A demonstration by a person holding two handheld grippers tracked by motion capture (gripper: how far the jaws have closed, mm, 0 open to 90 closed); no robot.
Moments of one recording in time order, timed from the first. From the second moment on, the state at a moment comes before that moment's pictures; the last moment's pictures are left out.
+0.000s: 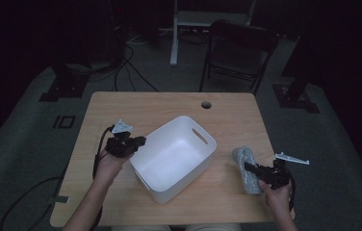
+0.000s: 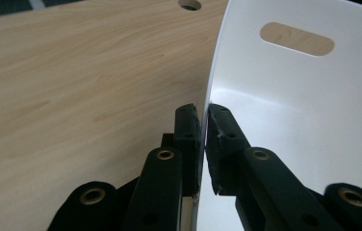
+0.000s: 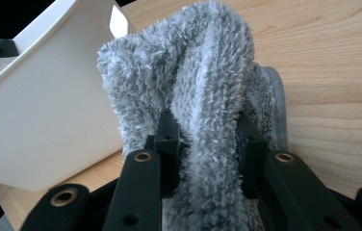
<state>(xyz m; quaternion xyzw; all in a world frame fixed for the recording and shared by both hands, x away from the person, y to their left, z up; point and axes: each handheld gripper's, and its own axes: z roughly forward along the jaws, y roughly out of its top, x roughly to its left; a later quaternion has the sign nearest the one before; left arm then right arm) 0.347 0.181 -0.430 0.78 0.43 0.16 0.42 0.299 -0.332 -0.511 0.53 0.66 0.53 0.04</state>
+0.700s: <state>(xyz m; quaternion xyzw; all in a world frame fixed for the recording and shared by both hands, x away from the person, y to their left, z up) 0.360 0.184 -0.412 0.80 0.37 0.19 0.43 0.301 -0.325 -0.514 0.53 0.67 0.52 0.04</state>
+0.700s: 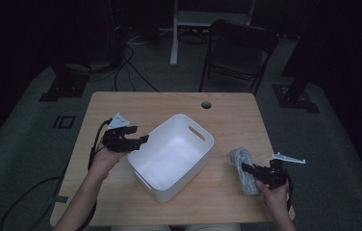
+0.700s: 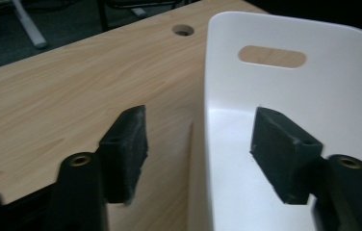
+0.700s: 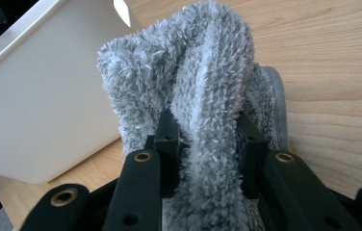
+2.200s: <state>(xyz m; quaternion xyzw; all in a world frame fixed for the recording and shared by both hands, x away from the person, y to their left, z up) 0.353 0.177 -0.431 0.78 0.44 0.19 0.41 0.303 -0.325 -0.516 0.52 0.67 0.52 0.03</state>
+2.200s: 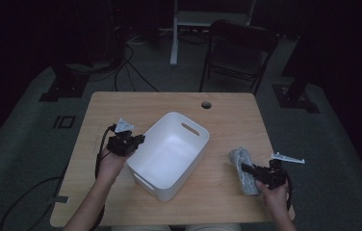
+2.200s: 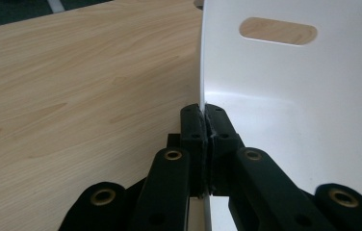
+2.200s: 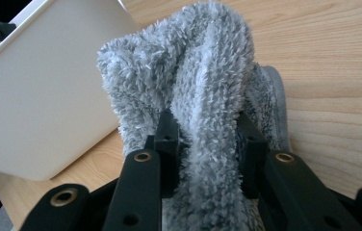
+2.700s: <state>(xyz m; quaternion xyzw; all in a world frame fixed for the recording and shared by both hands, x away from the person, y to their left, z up) 0.344 0.187 -0.438 0.76 0.43 0.20 0.43 0.301 -0.315 -0.501 0.51 0.68 0.52 0.05</state>
